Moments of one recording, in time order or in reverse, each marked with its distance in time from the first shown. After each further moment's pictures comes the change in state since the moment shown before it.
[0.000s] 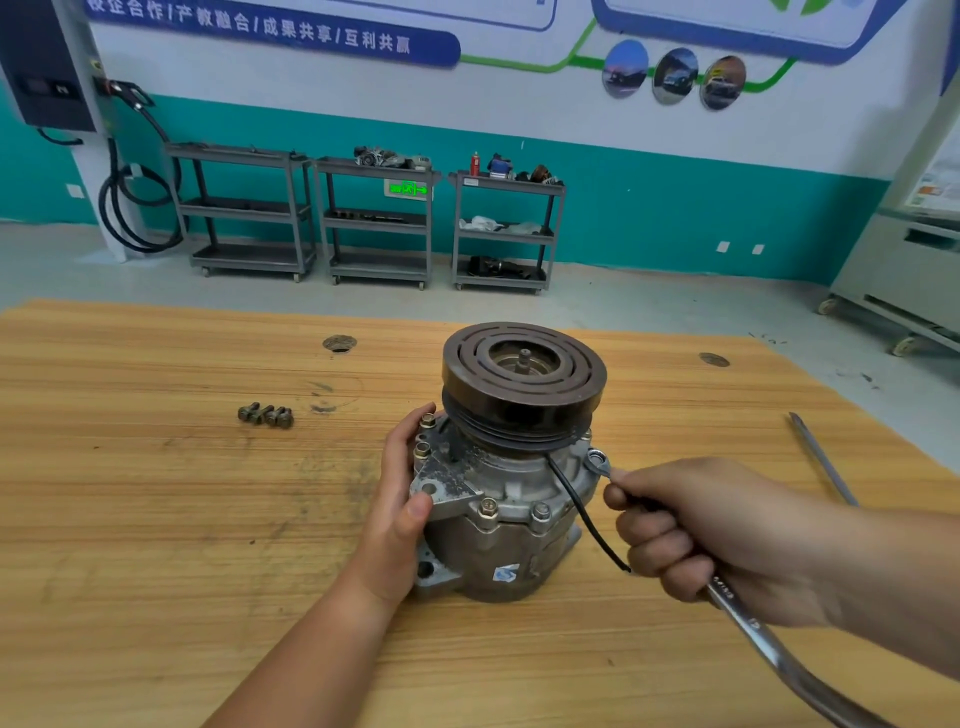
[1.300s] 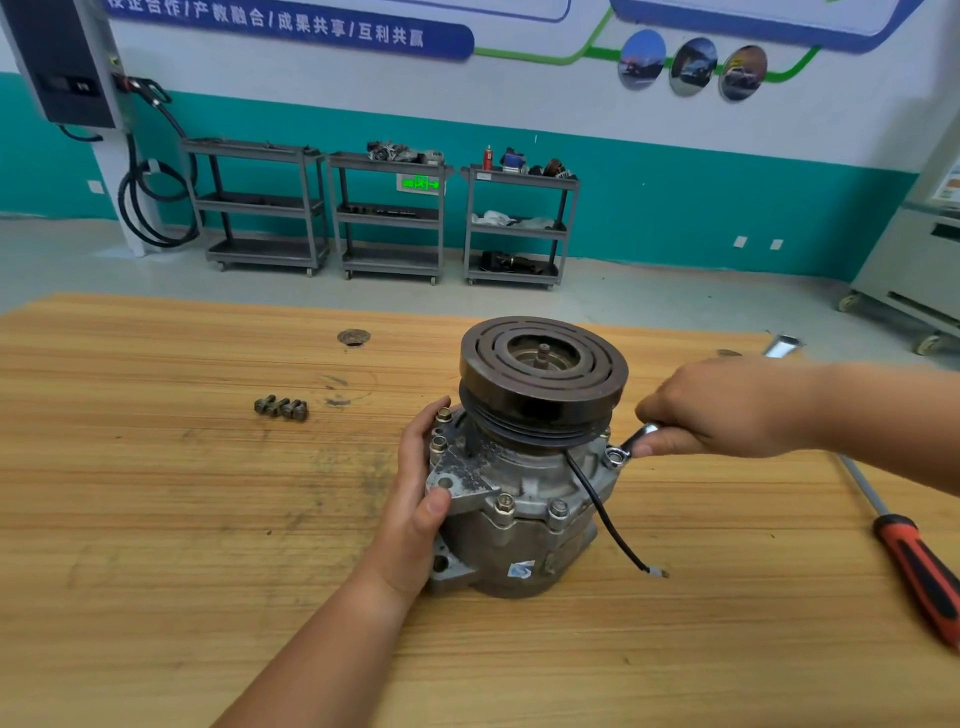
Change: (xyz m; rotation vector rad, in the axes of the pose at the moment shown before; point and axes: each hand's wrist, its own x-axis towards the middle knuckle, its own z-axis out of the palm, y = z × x) left_hand 0.001 -0.003 -0.003 0.008 -0.021 -0.017; right_hand 0.051 -0.067 -0.056 -2.123 -0.005 -0.556
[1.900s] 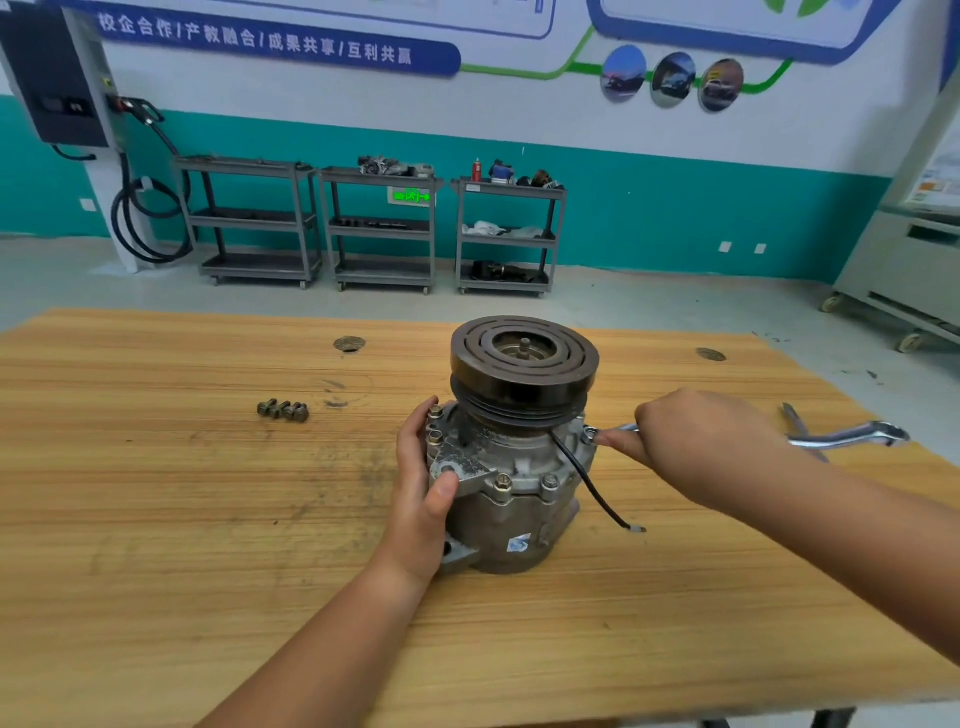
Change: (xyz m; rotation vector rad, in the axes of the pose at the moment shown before) left_hand -0.010 0.013 0.019 -0.019 0.081 0.019; right_hand -0.014 -0.060 0.017 -0.008 0.124 0.580
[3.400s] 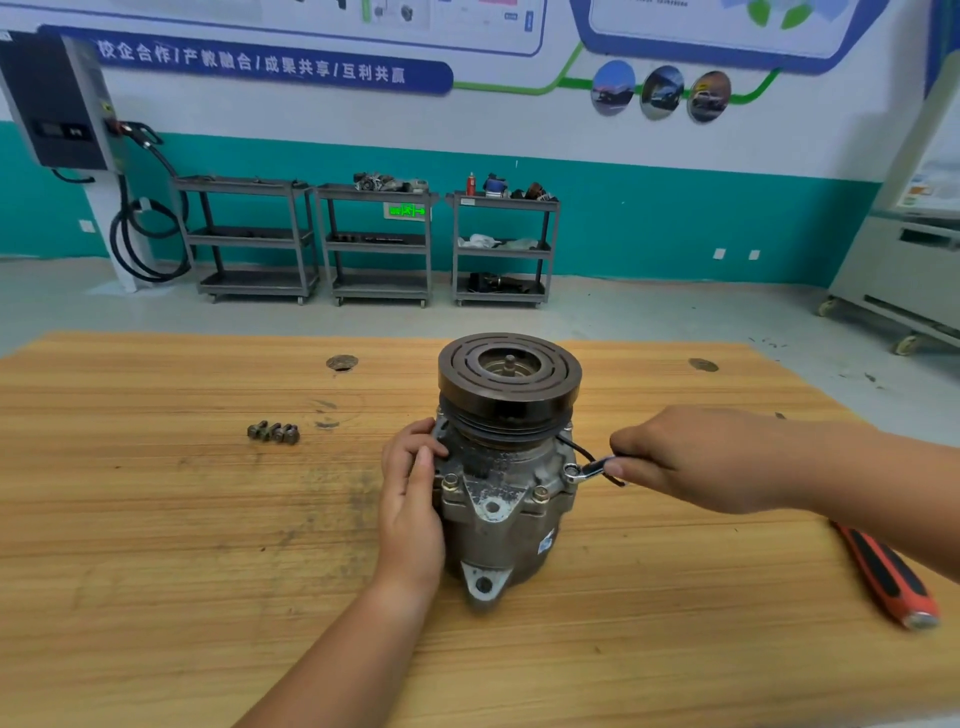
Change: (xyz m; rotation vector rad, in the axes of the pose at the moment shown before) left_hand 0.017 -0.008 0.013 -0.004 0.308 0.028; right_hand -0.007 0.029 -0.018 0.275 -0.182 -0.363
